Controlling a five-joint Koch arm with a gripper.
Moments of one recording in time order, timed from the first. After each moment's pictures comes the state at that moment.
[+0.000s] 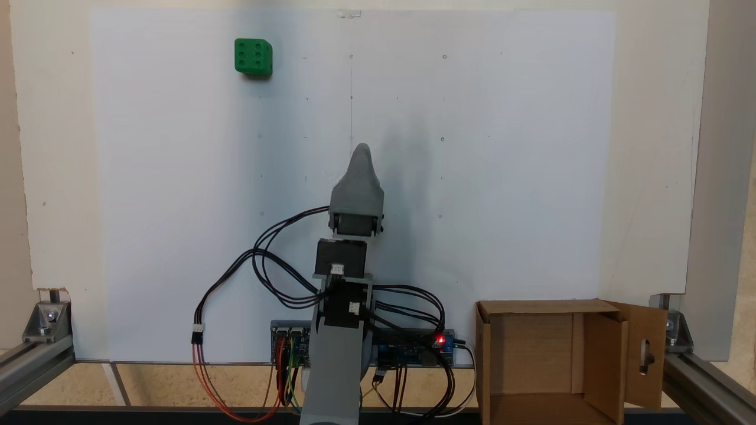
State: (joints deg) arm 4.5 129.4 171.8 -64.2 -0.2
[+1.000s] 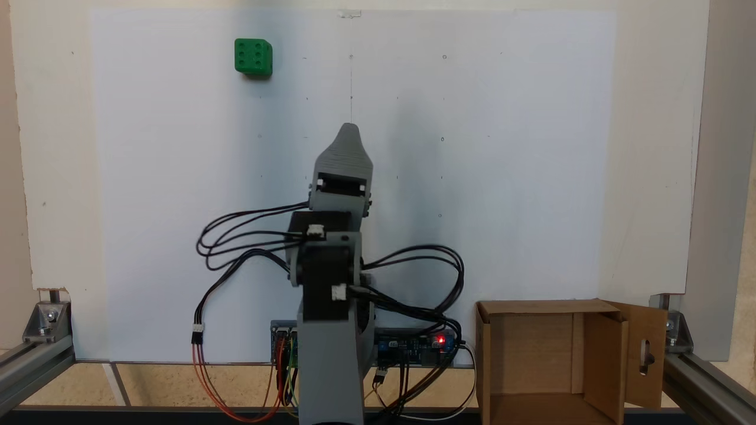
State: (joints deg) arm -2.8 113.6 103.6 48.9 10.7
